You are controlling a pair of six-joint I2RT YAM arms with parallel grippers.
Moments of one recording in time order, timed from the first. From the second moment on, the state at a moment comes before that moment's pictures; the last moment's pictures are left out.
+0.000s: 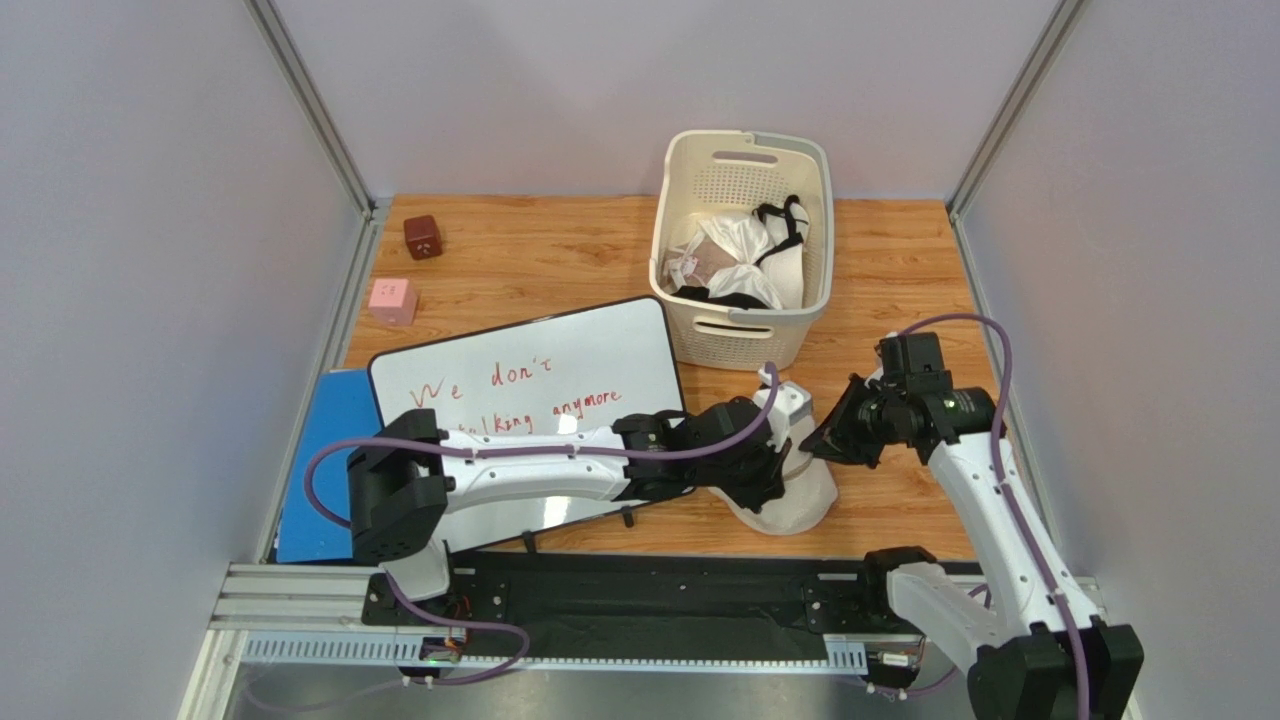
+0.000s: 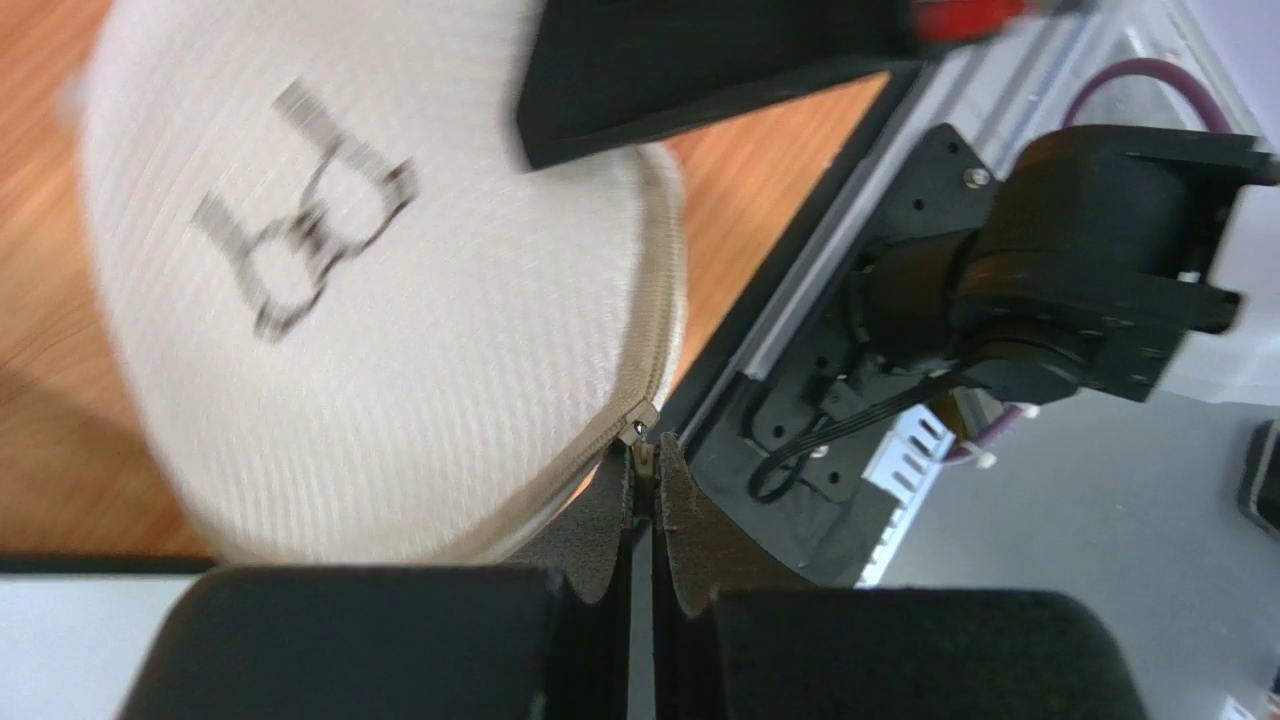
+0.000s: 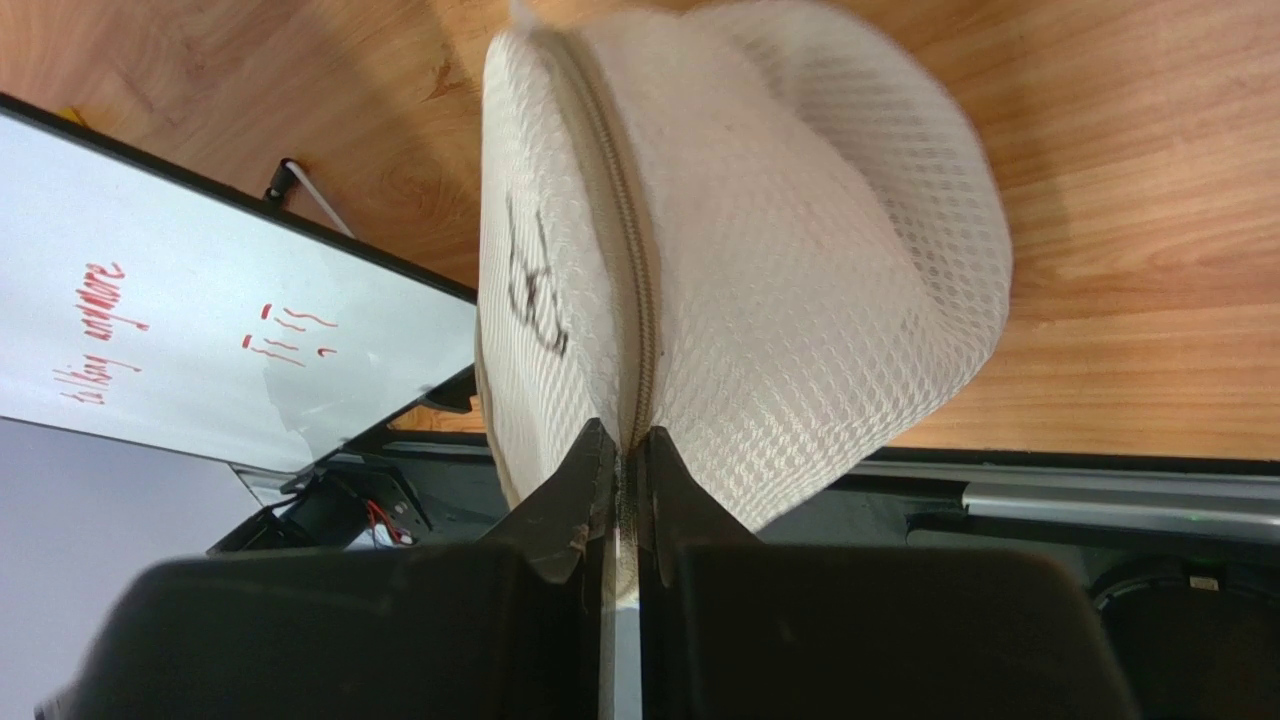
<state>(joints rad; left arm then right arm) -1.28 1.67 1.21 -0.17 -0.02 -0.52 0.13 0.91 0.84 -1.01 -0.32 0.70</state>
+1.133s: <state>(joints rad) -1.29 1.78 1.31 -0.16 0.02 -0.55 0.13 0.77 0.73 -1.03 -0.35 0.80</state>
